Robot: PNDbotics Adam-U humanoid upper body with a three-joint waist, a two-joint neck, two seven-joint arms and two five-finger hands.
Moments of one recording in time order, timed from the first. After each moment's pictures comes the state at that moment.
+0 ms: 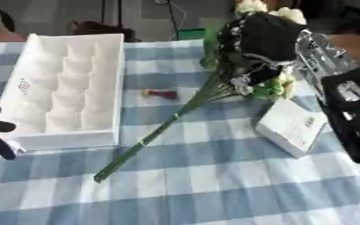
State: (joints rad) left arm -0.20 0.27 -0.06 -1.98 0.11 -0.44 -0.53; right arm -0.88 -0.71 0.17 -1.25 1.38 -0.85 -0.34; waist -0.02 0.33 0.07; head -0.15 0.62
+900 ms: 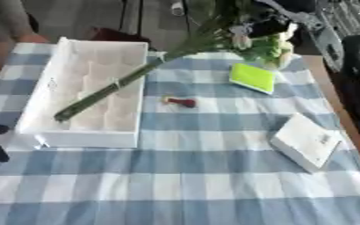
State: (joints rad) left arm -0.22 0.28 -0.08 -1.98 0.16 -0.41 -0.54; right arm -1.00 -0.72 0.14 -1.28 1.19 -0.75 -0.27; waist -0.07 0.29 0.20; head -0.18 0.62
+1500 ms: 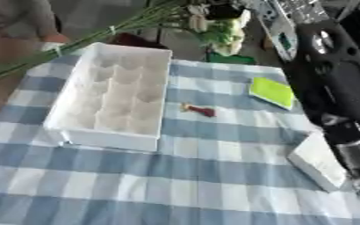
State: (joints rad) left arm -0.27 0.28 -0.10 -1.98 0.28 -0.41 -0.57; right arm -1.06 -0.61 0.16 -1.28 1.10 -0.68 -0.16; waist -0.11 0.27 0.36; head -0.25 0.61
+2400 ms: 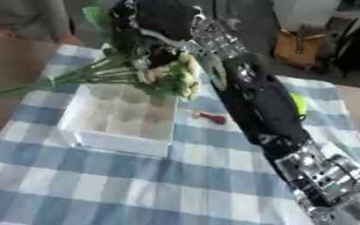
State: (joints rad) left arm -0.34 0.26 -0.11 -1.98 0.46 -0.43 -0.32; right arm -1.03 -0.43 0.21 -1.20 1.18 -0.79 -0.07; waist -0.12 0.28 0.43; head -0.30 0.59
